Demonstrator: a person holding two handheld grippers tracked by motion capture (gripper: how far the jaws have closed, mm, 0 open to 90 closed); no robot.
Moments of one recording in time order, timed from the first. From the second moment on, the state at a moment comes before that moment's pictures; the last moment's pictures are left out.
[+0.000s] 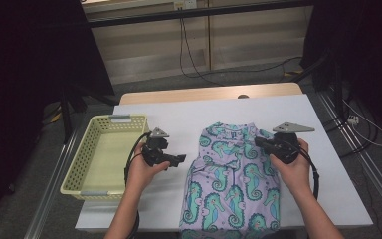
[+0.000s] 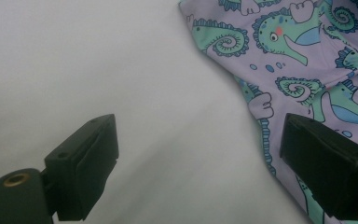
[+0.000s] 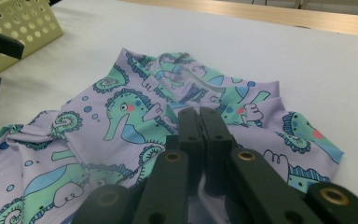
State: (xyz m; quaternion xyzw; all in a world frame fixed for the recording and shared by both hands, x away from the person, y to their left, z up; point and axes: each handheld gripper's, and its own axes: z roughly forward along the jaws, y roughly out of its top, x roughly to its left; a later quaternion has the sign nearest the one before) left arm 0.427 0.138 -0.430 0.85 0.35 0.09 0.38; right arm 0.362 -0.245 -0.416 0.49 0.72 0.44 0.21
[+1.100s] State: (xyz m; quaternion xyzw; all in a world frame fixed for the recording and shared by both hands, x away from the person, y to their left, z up) left arm 0.426 0.137 -0.429 0.85 0.35 0.10 0.38; right arm 0.363 -0.196 -0.435 0.43 0.78 0.41 0.18
